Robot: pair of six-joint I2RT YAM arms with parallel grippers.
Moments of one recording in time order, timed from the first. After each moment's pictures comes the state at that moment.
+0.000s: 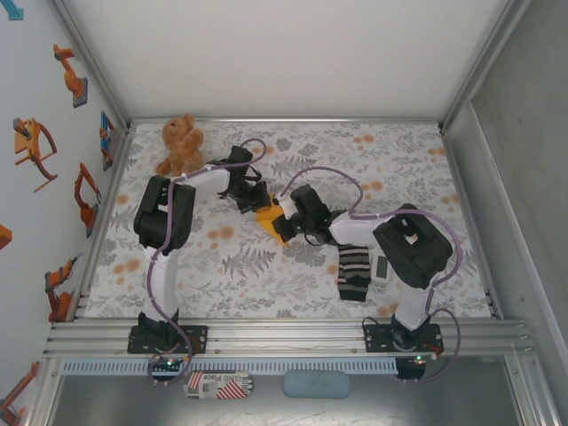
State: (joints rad) left arm -0.46 2.15 1.48 -0.58 0.50 -0.62; right arm 0.74 1.84 0.94 0.16 -0.28 0.15
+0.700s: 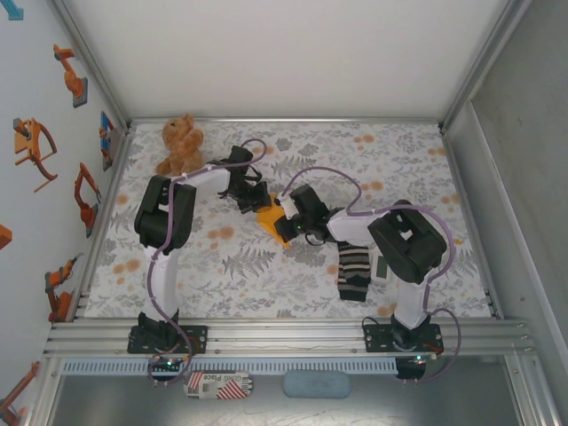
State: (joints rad) left arm -0.46 2.16 1.49 -0.58 0.52 -0.61; right arm 0.72 1.89 0.97 0.10 -0.29 0.18
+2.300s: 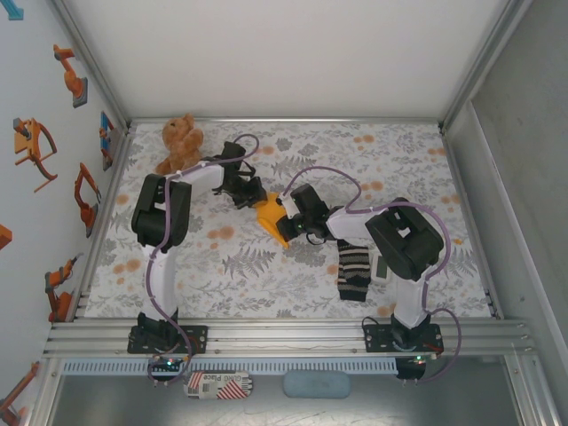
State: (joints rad) left arm -0.42 2.17 1.52 -0.59 0.54 -0.61; right arm 0.70 1.92 0.99 0.08 -0.29 0.20
